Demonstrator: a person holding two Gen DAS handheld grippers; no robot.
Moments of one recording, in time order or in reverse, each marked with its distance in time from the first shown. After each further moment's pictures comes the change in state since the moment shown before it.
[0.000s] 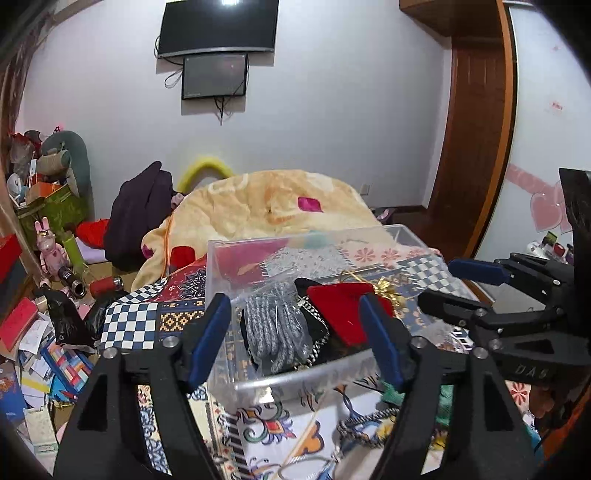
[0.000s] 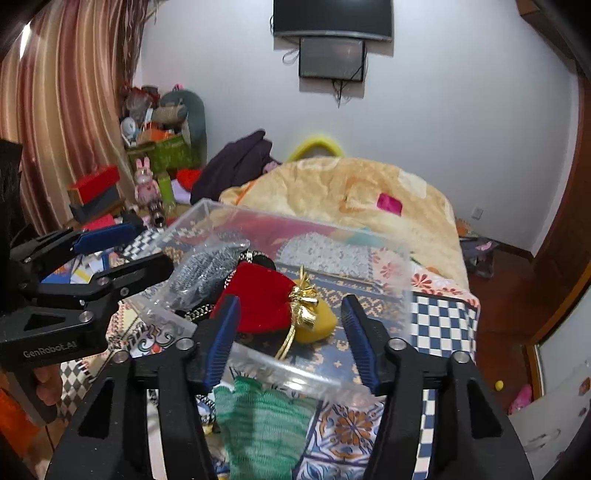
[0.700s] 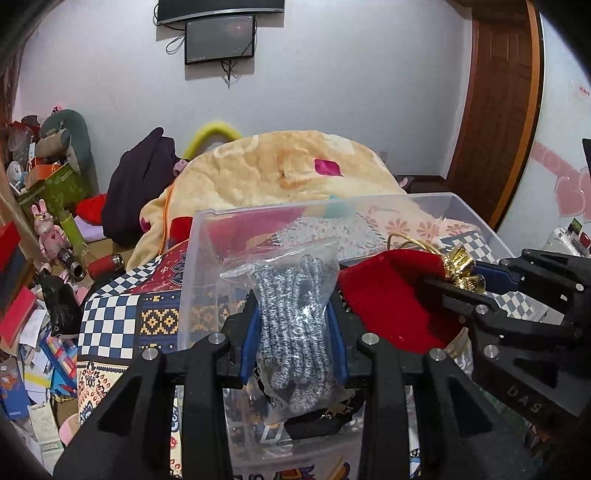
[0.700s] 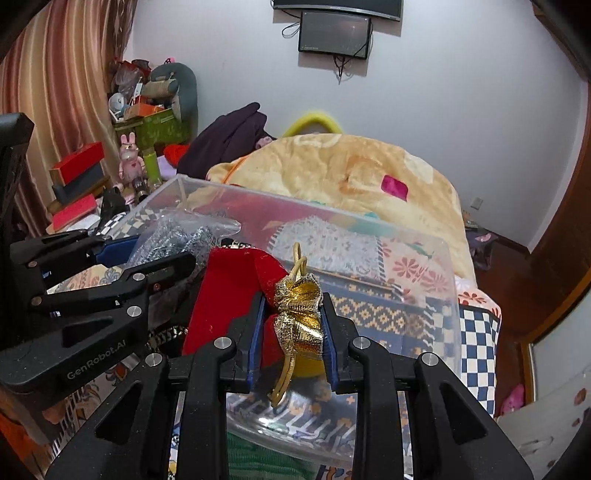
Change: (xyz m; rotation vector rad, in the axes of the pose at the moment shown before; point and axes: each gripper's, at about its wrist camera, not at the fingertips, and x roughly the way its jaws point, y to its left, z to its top) left arm 0.085 0.009 0.002 0.000 0.152 0.060; right arm 0.061 0.008 0.006 -0.032 0.116 -0.038
